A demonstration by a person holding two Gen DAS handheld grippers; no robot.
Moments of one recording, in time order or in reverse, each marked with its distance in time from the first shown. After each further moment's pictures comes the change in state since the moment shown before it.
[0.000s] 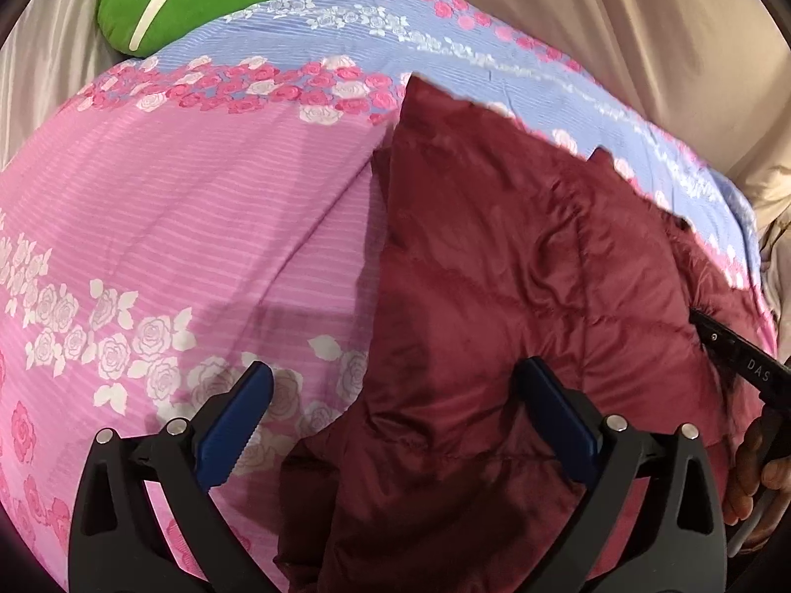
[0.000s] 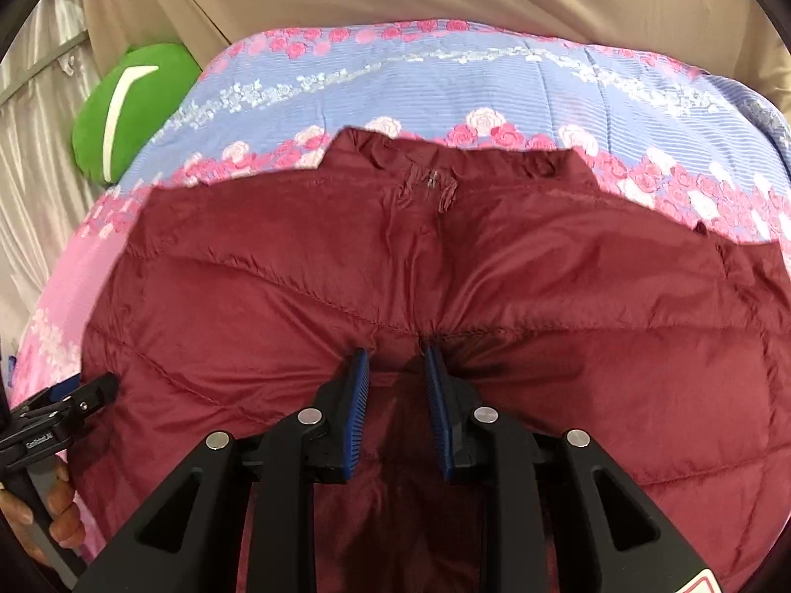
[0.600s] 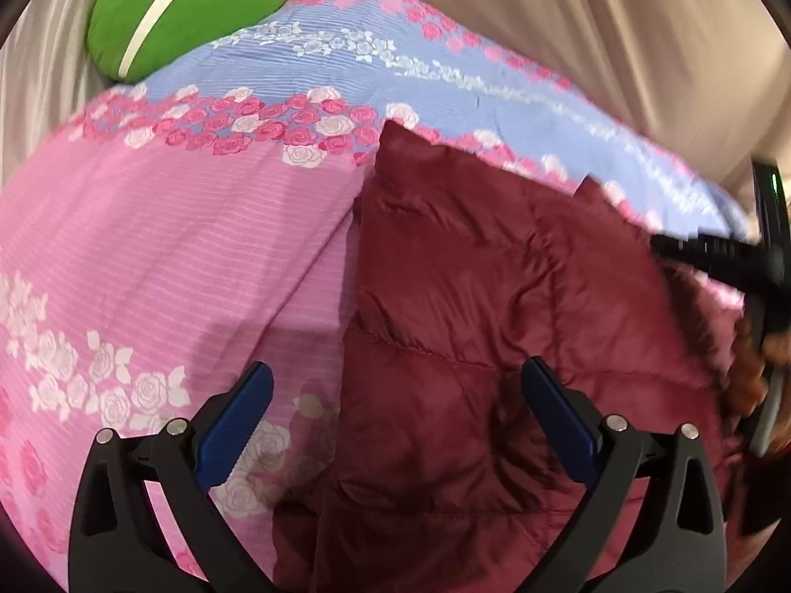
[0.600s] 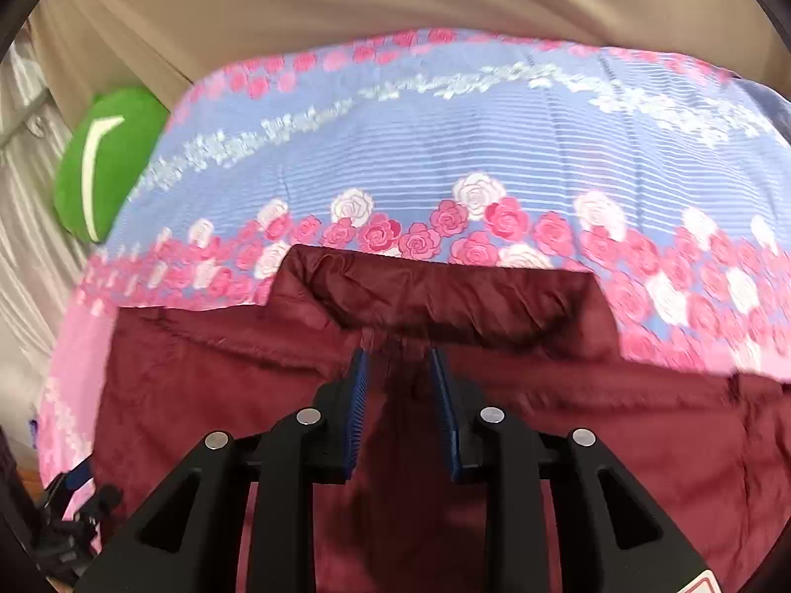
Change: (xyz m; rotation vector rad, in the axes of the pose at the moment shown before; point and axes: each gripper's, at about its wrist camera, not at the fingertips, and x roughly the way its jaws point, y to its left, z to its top) left arm 0.004 -0.017 0.022 0.040 -0.027 0.020; right arm 0.054 -0.028 0.101 0.056 0.054 0.039
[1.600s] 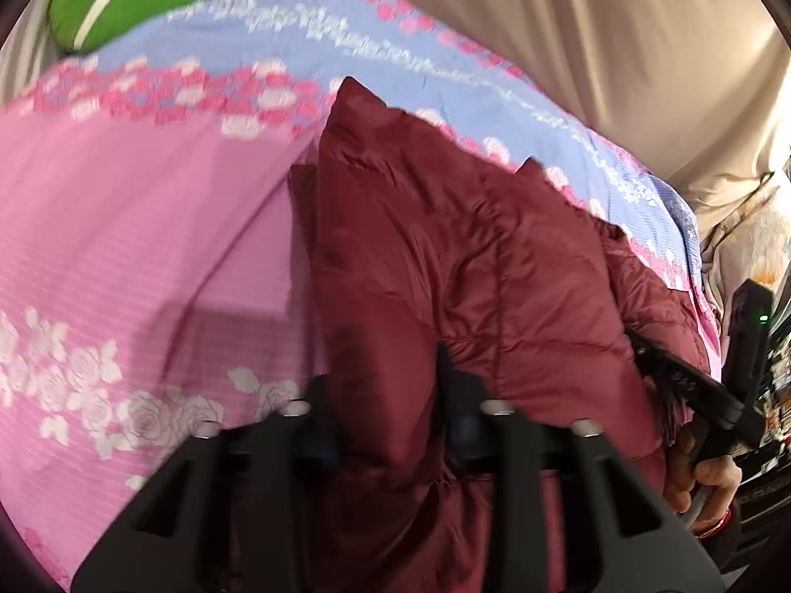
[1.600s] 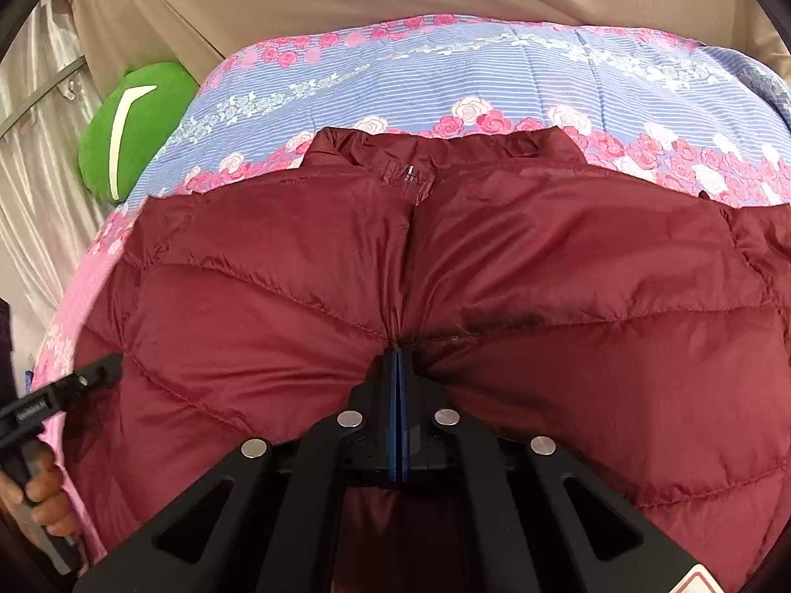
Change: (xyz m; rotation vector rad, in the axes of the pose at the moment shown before) left arm -0.008 -0.007 -0.005 -0.020 0.028 -0.221; right arm -0.035 0.004 -0.115 -0.014 -0.057 0.019
